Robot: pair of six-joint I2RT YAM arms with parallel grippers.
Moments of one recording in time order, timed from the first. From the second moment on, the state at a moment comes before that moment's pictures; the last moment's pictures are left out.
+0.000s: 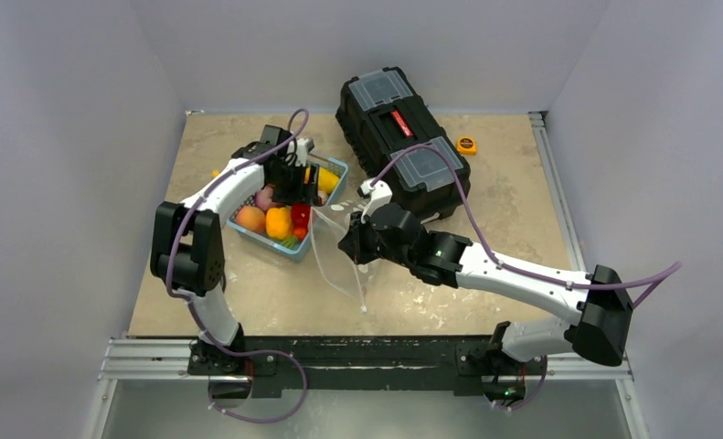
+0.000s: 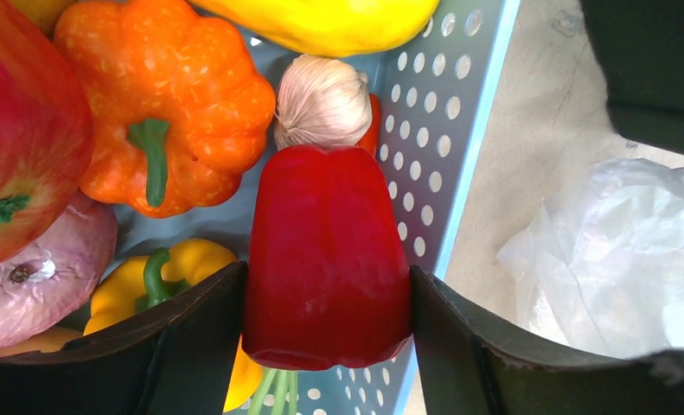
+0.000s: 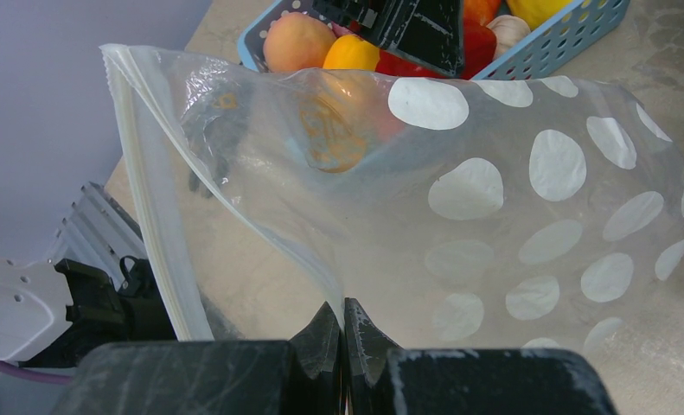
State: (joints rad) left arm -0.25 1.78 1.37 -0.66 0.27 -0.12; right arm 1.06 1.32 1.02 -0.19 0.16 0.59
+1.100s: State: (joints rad) left arm -0.24 0.57 1.02 -0.65 0.47 -0.32; right arm 1.05 1.38 1.13 -0.17 0.11 0.66
